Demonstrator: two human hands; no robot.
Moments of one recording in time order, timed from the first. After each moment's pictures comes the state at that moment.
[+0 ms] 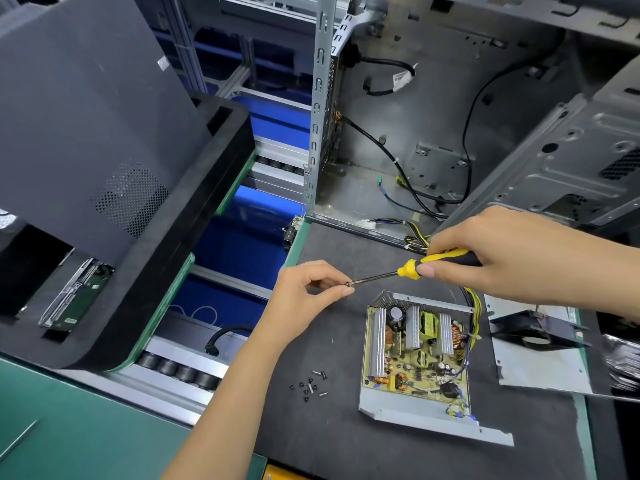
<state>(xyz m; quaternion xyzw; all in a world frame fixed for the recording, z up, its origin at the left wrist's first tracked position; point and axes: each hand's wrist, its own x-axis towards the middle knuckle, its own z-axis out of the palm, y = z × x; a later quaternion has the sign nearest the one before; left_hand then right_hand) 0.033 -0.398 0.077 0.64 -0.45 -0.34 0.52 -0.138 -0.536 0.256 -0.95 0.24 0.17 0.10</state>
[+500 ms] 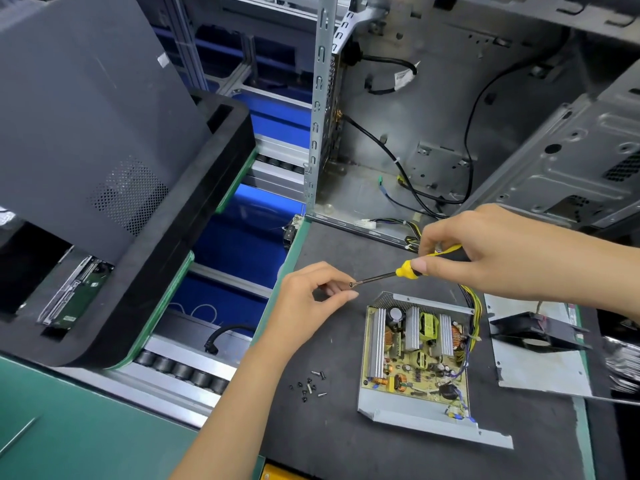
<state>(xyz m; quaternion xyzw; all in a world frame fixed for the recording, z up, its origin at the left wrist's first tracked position) 0.021 -0.398 0.071 0.65 -0.50 -0.24 0.52 -0.128 -0.539 0.248 -0.94 0.25 0.18 0.15</state>
